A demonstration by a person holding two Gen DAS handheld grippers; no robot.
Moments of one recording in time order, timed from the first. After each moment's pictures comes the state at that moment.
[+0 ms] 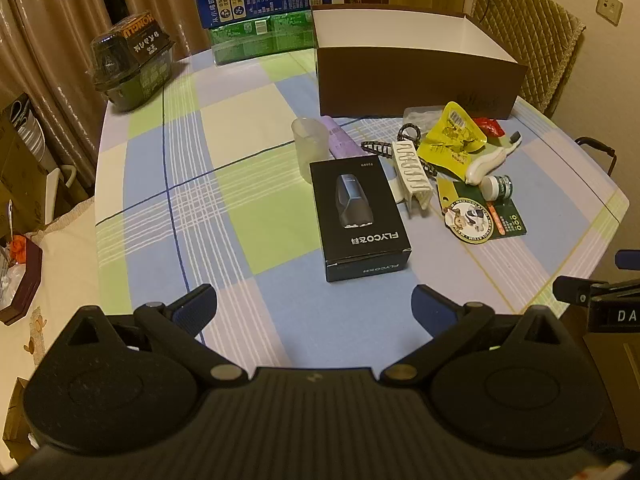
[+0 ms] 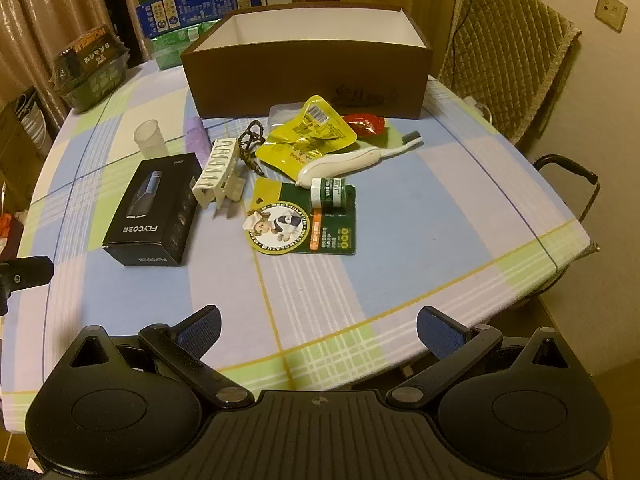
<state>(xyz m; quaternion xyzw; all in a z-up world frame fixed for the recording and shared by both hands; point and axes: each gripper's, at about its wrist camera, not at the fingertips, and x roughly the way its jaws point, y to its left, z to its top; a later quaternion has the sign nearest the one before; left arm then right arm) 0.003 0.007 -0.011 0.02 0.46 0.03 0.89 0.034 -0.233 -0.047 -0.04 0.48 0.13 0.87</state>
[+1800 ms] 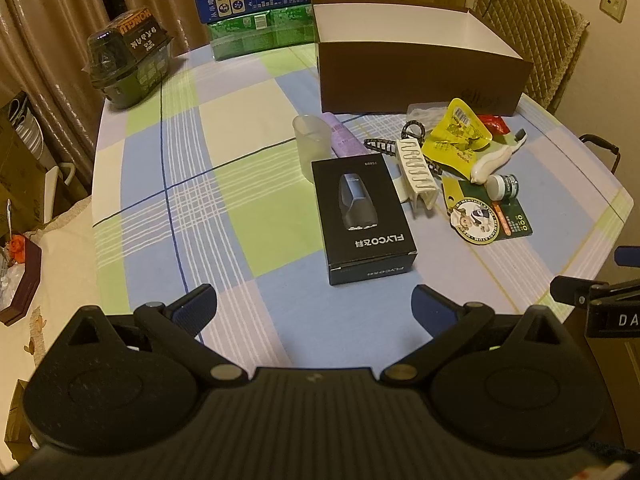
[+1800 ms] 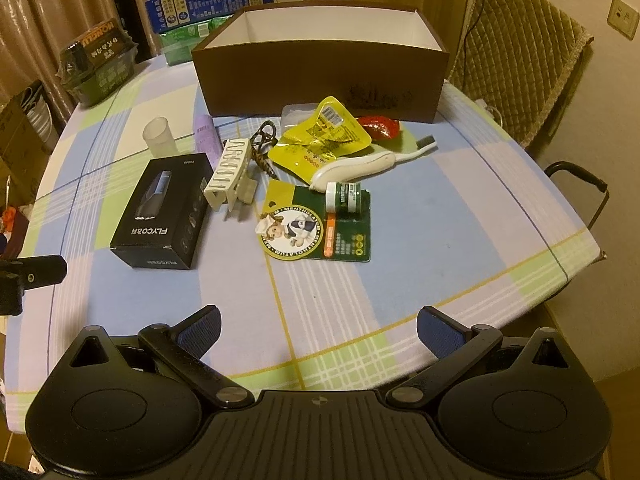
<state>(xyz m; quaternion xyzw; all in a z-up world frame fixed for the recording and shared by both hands) 0.016 0.010 -0.007 0.03 0.47 0.02 0.88 0.041 -0.223 -0.047 -0.05 0.48 0.14 0.86</state>
